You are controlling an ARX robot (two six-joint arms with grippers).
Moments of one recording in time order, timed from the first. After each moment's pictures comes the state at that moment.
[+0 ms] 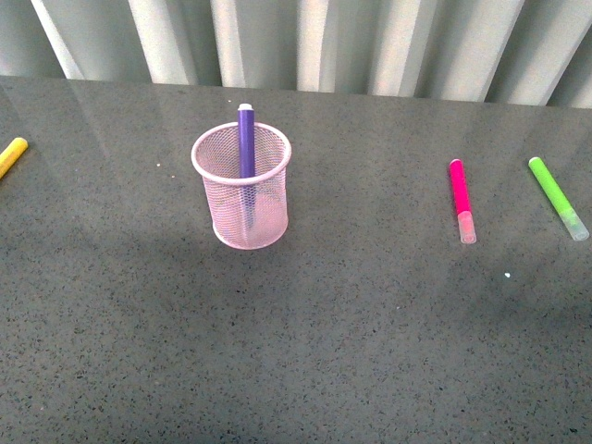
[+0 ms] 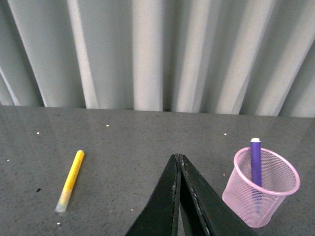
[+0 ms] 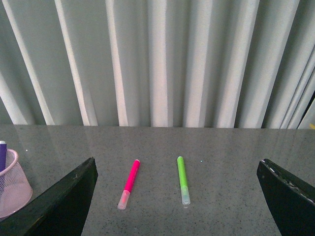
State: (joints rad) left arm -0.02 1.03 0.07 0.95 0.00 -0.01; right arm 0.00 0.00 0.02 0.00 0.00 0.00
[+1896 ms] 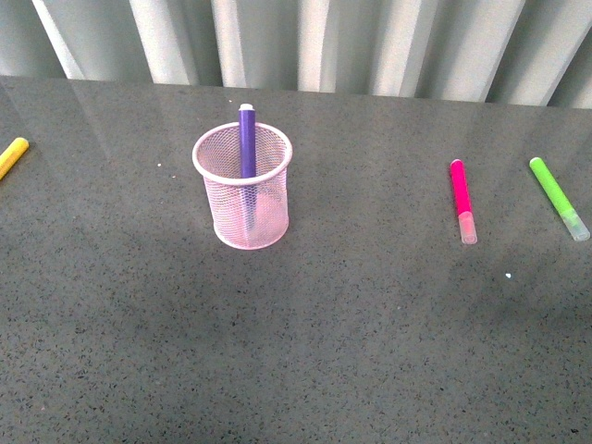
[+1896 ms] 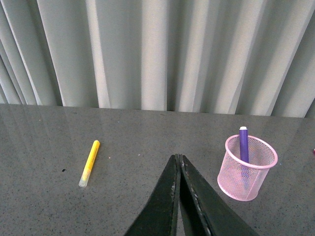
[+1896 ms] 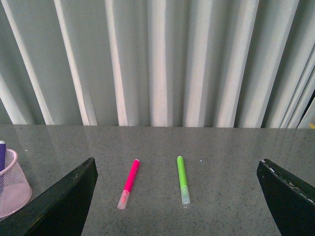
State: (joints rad) left arm 0.00 0.00 0.01 0.00 0.00 -0.01; right arm 0.00 0.00 0.02 0.00 0.00 0.00
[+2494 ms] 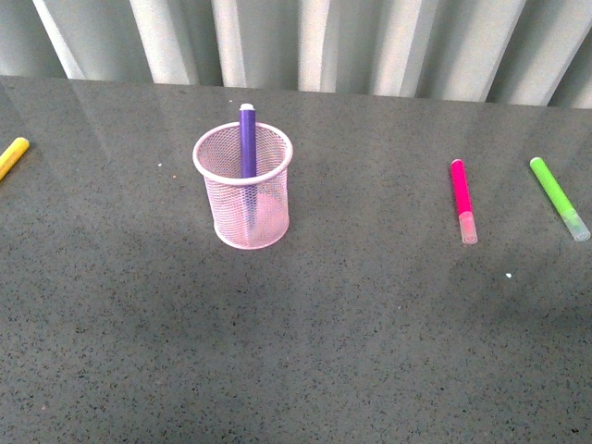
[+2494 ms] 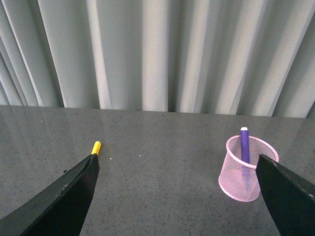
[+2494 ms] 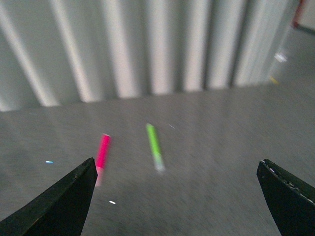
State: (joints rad) left arm 0.00 0.00 0.01 0.00 0.00 0.00; right arm 0.03 0.39 0.16 -0.04 0.37 0.13
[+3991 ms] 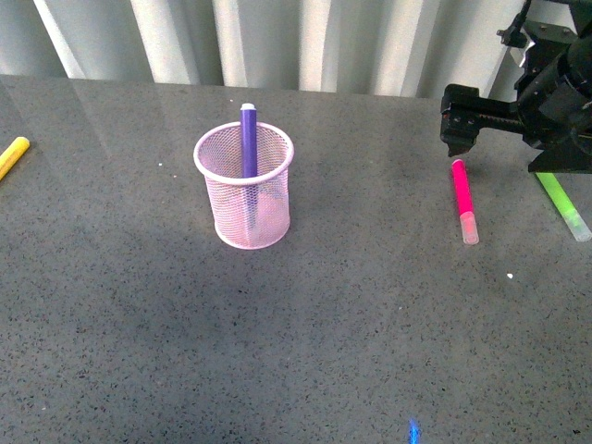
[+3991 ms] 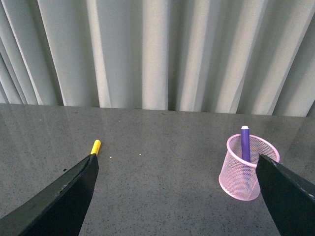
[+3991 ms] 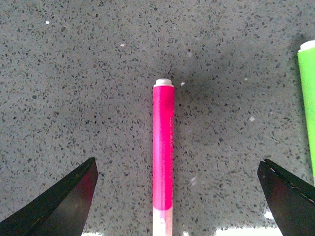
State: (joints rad) left arm 0.00 0.00 0.01 0.00 0.00 0.00; right arm 0.14 2.12 1.33 -0.25 0.04 0.29
